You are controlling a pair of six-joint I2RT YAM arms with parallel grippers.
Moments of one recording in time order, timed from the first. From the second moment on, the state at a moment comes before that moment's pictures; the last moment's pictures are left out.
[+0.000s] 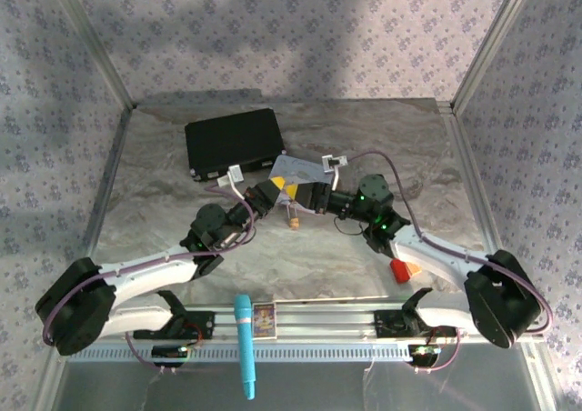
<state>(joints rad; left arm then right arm) -0.85 1.16 0.44 0.89 -0.04 -1.22 0.66 1.24 0.60 0.68 -0.58 0.99</state>
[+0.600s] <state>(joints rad) -0.86 1.20 0.44 0.91 -0.04 -1.24 0.65 1.25 0.56 0.73 -0.57 1.02</state>
